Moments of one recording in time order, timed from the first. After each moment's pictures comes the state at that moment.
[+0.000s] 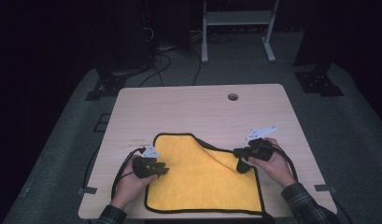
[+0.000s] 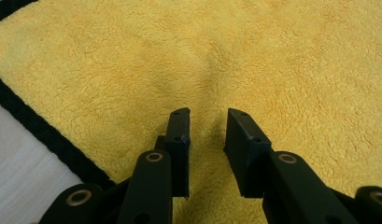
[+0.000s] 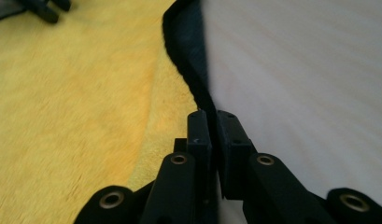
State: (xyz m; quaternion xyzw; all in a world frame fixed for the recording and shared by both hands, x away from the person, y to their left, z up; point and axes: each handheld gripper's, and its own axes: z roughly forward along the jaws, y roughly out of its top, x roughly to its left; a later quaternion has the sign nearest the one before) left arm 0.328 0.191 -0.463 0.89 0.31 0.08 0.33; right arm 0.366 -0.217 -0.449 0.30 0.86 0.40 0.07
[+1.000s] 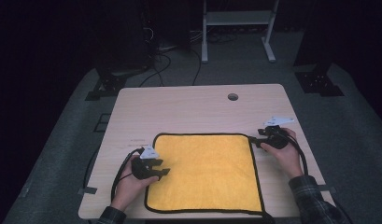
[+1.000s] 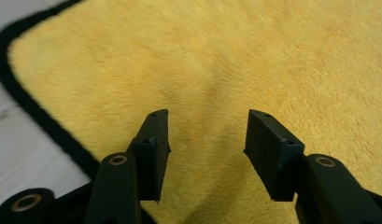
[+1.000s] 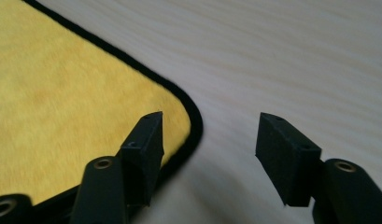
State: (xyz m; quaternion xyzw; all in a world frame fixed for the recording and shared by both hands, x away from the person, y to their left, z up) left arm 0.323 0.195 -0.459 0.87 0.32 0.12 0.35; right arm 0.405 -0.274 -0.460 0.43 0.80 0.38 0.18
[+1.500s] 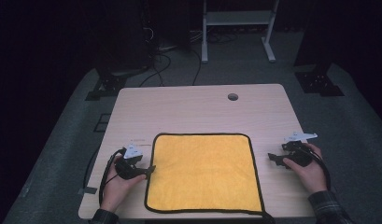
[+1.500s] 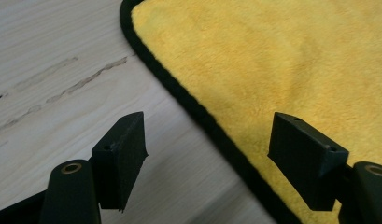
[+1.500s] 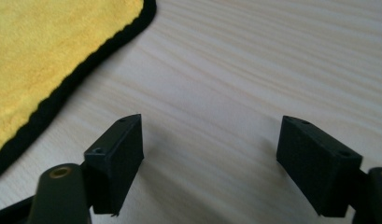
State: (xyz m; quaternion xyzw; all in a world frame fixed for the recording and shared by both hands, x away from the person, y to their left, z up) left arm 0.320 0.237 -0.462 0.84 0.40 0.17 0.34; right arm 0.355 -0.332 -0.478 0.47 0.80 0.33 0.18
